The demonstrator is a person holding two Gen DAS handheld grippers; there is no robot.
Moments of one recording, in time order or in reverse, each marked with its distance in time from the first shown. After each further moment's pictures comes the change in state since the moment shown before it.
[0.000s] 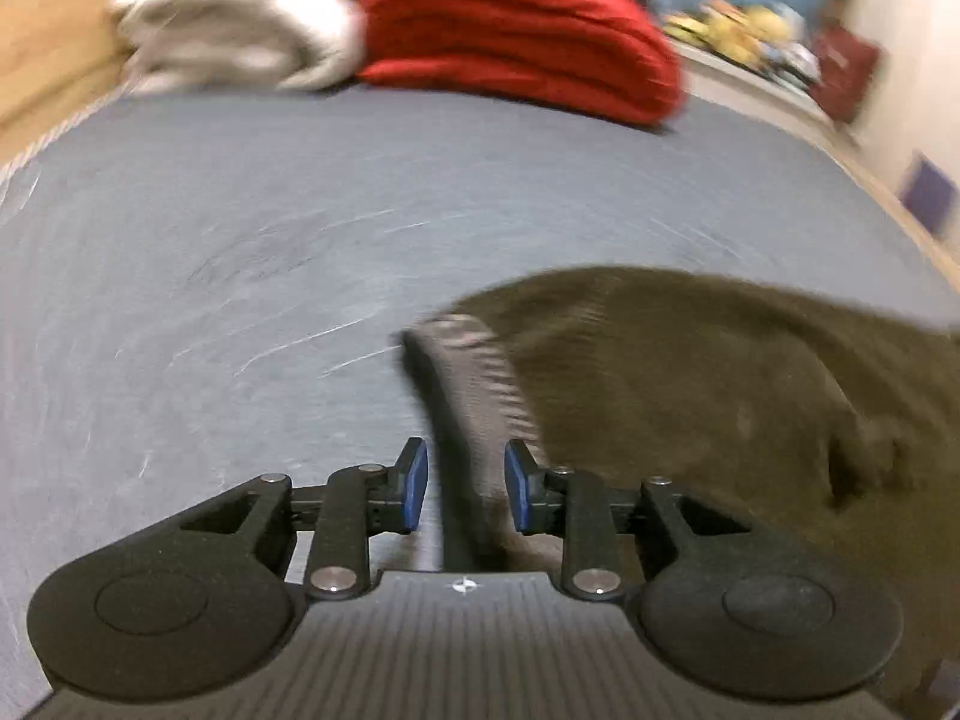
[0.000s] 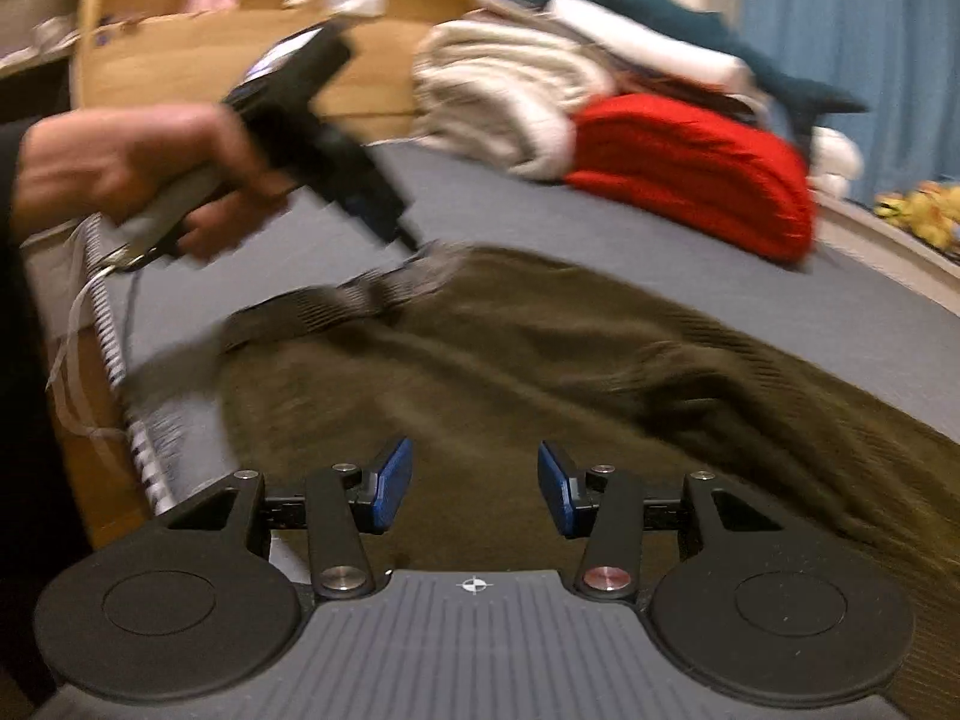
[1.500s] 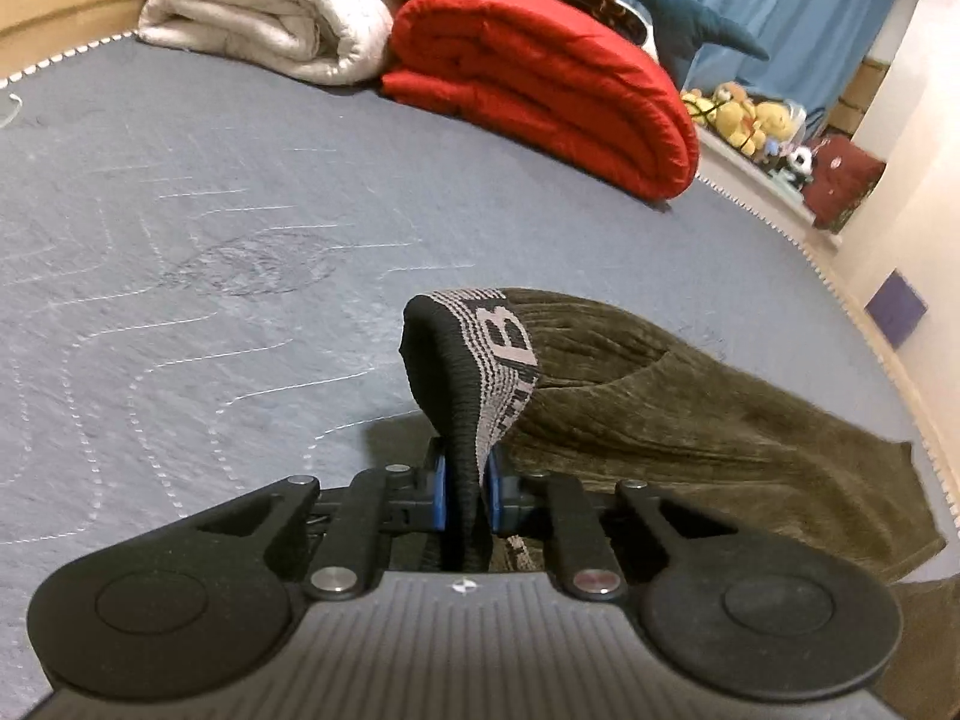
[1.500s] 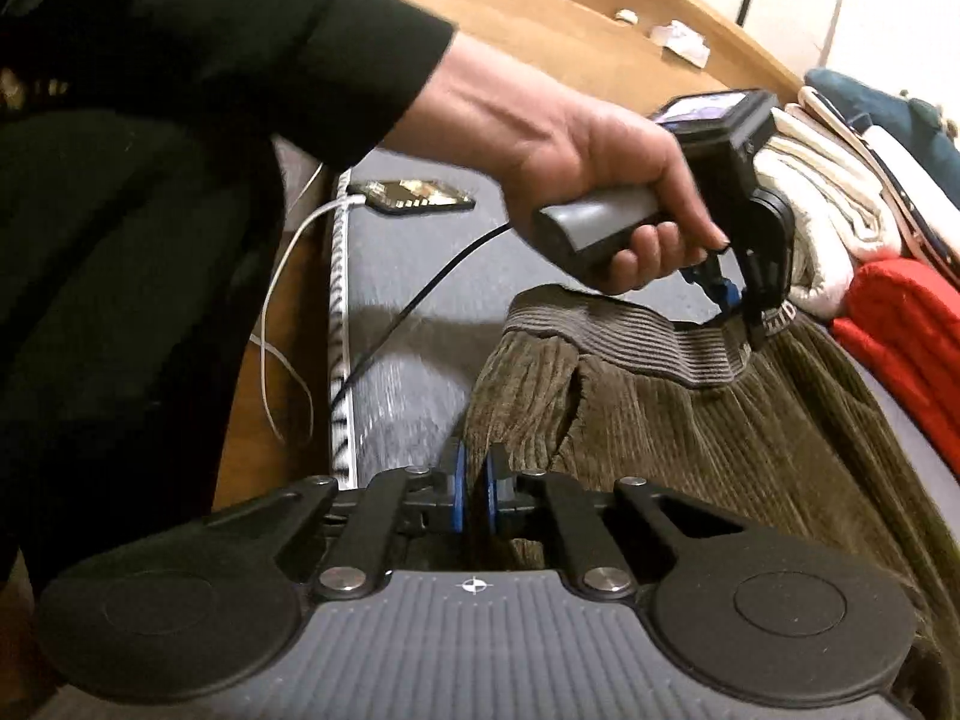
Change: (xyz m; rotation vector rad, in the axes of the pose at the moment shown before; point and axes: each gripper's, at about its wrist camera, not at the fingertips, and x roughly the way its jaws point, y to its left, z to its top) left arm 0.036 0.038 0.019 -0.131 -0.052 -0.139; right arm 0.046 0.109 0.015 -0.439 -0.069 0.356
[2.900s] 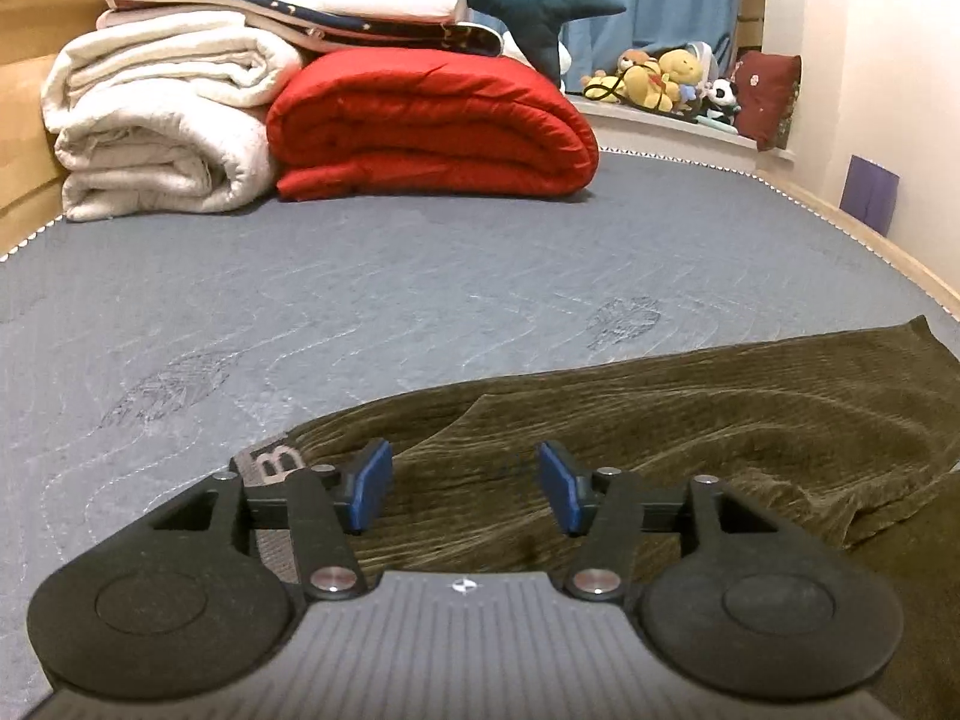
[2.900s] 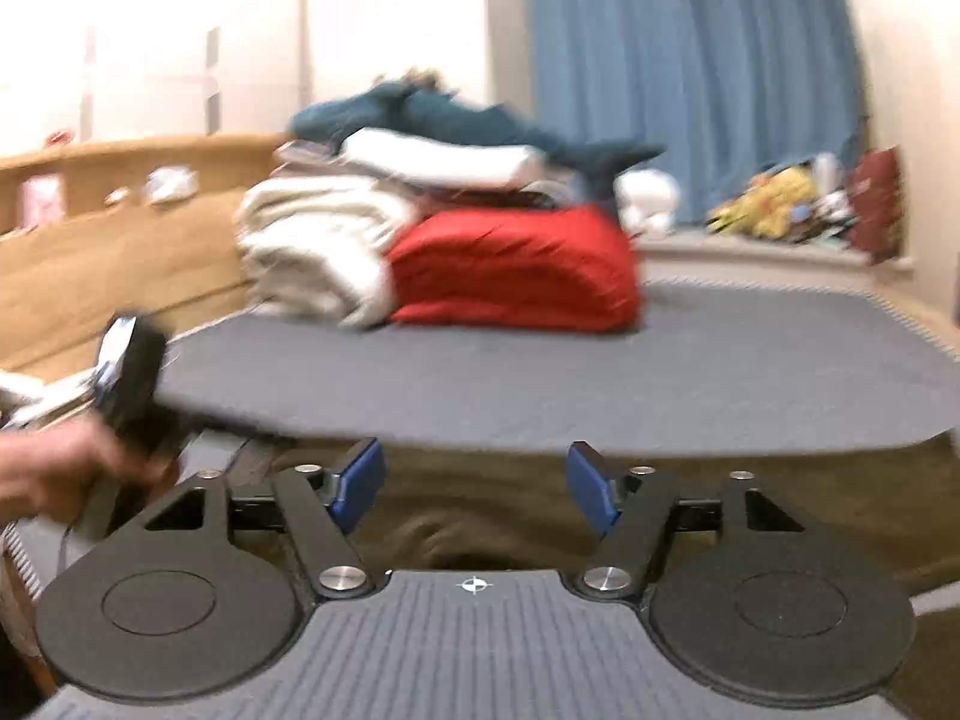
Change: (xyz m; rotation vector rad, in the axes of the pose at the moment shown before) left arm -0.006 -0.127 -0.024 0.325 -0.137 0.053; right arm -0.210 -0.167 -0.053 0.696 -0.192 -0.706
